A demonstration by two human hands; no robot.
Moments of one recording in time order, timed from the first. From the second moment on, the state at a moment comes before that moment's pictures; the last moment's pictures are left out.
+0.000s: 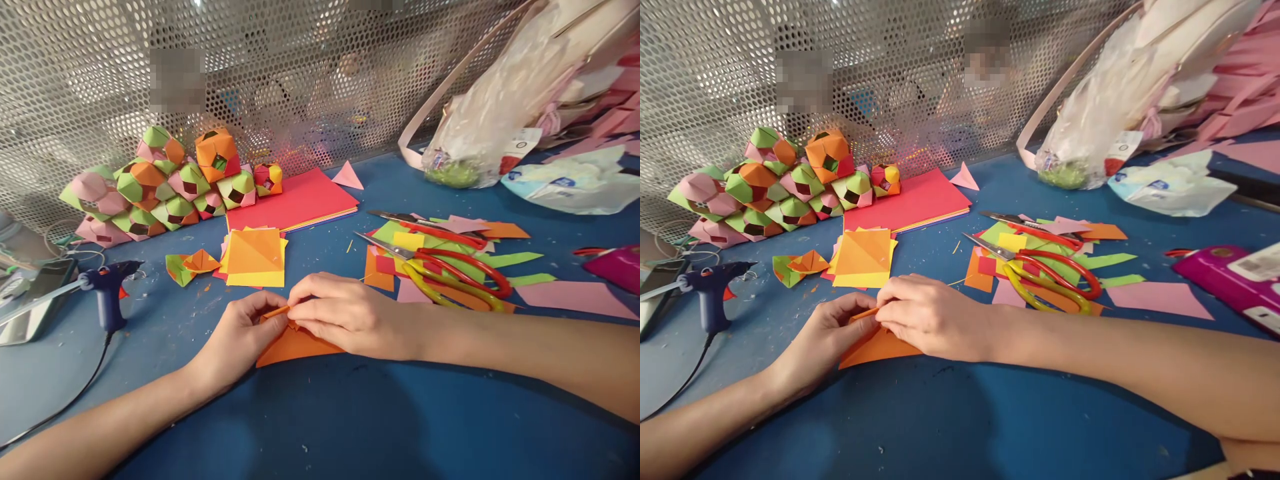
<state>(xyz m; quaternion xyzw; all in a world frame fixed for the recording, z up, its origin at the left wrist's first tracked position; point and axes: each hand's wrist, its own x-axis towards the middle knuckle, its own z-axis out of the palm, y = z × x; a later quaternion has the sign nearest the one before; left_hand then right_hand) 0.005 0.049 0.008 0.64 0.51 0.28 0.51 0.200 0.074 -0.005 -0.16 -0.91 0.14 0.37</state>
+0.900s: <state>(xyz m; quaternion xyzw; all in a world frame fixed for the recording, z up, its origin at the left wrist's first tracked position) 0.000 0.052 0.001 0.71 0.48 0.29 0.42 0.196 0.083 -0.028 -0.24 -0.82 0.26 0.44</state>
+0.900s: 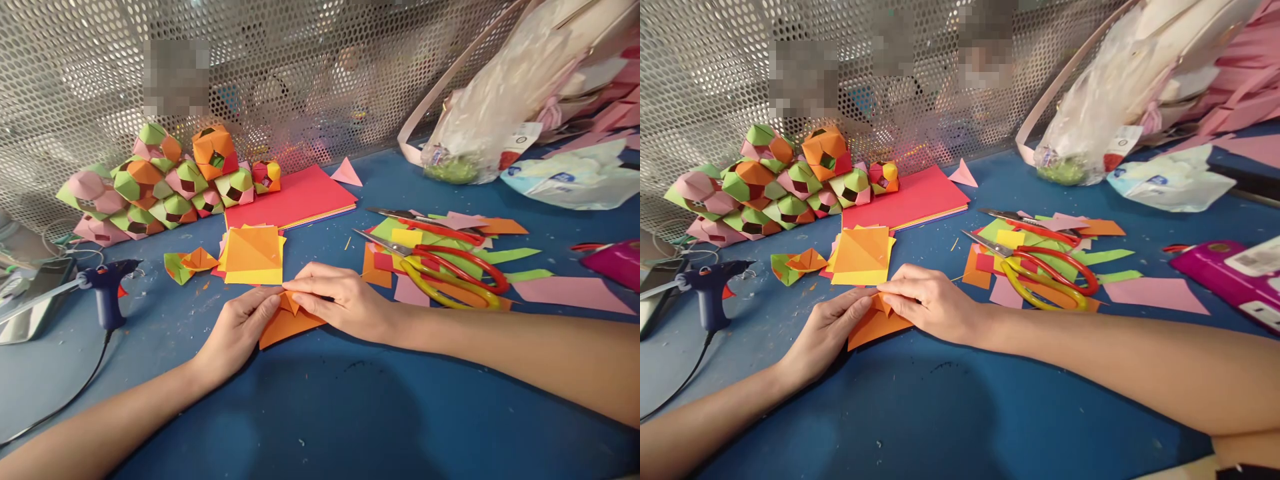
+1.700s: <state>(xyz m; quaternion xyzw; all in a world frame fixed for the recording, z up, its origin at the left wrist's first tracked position) -0.002 0.059 -0.006 0.77 0.47 0.28 0.34 0.194 0.088 -0.031 -0.27 -0.81 0.26 0.45</state>
